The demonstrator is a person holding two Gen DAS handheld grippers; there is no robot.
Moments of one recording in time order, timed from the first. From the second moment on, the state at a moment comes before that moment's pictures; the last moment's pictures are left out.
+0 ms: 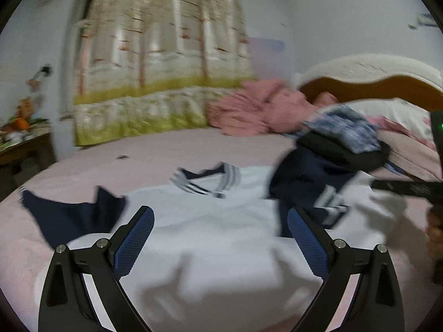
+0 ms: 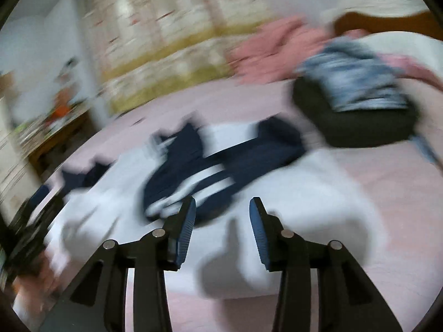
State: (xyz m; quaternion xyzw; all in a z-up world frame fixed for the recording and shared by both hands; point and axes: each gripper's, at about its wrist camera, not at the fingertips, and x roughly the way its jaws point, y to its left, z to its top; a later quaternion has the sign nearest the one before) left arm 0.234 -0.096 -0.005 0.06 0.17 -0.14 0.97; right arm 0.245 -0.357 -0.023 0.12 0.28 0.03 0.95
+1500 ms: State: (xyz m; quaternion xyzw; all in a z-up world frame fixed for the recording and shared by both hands) left arm 0.318 -0.137 -0.005 0.09 0.27 -0.15 0.95; right arm 0.281 -0.380 -0.059 0.08 0.35 -0.02 0.93
